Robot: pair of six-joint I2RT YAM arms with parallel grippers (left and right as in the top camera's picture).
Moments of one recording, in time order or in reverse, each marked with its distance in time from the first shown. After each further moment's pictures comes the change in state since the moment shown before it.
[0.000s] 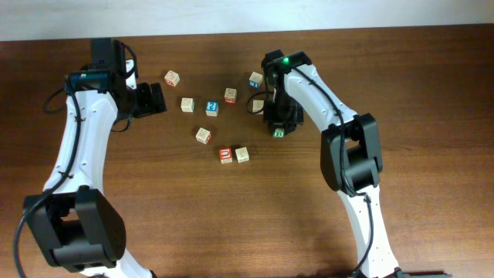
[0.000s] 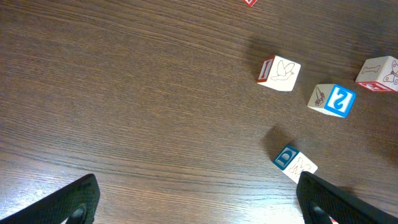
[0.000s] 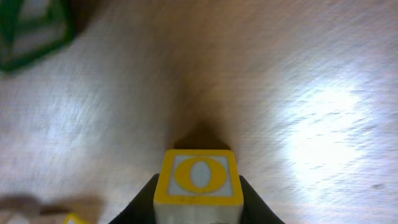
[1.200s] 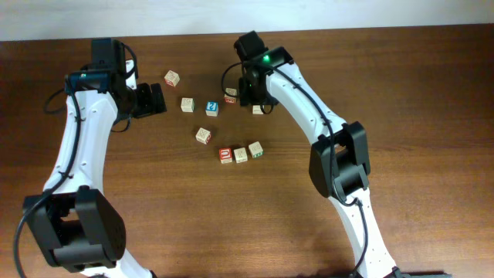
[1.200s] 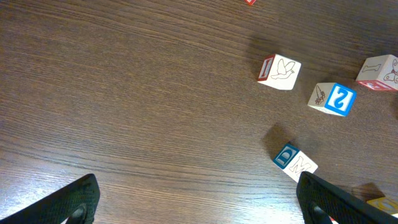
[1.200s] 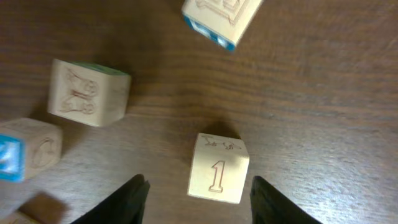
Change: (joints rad) left arm 0.000 0.000 0.000 -0.004 0.000 0.000; right arm 0.093 0.010 0.153 0.262 0.171 0.007
